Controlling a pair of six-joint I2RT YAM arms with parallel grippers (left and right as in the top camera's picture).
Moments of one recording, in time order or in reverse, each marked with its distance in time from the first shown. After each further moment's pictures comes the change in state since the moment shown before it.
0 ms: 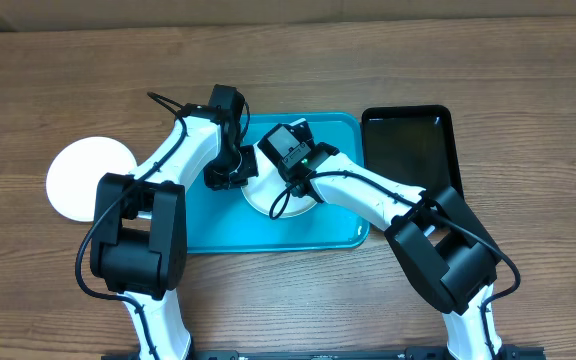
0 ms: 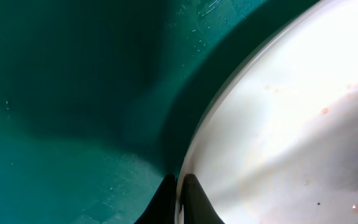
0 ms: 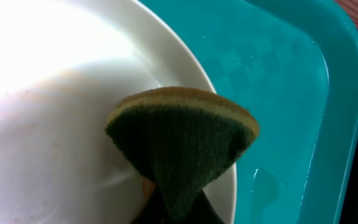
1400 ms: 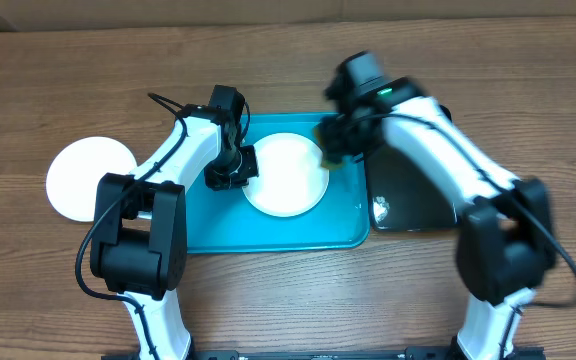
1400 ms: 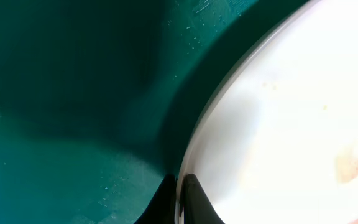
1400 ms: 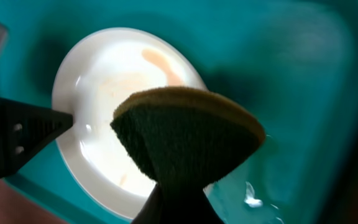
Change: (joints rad) left arm -0.001 0.000 -0.004 0.004 0.010 0.000; right arm -0.346 -0.124 0.185 -0.313 -0.742 -0.037
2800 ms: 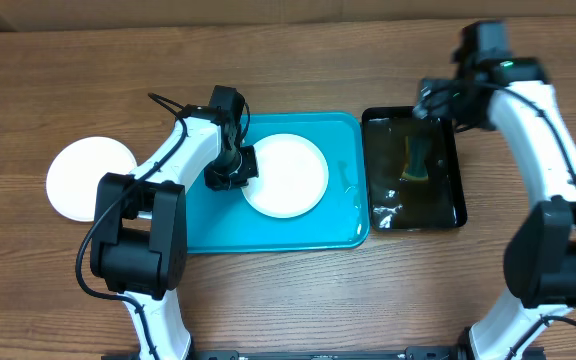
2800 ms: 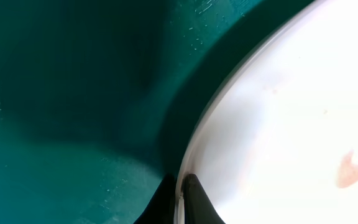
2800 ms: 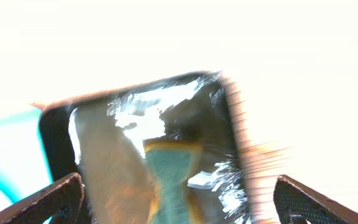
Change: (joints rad) left arm 0.000 0.002 -0.005 0.007 -0.004 0.005; right arm -0.388 -0.077 0.028 -0.027 0.336 -0.027
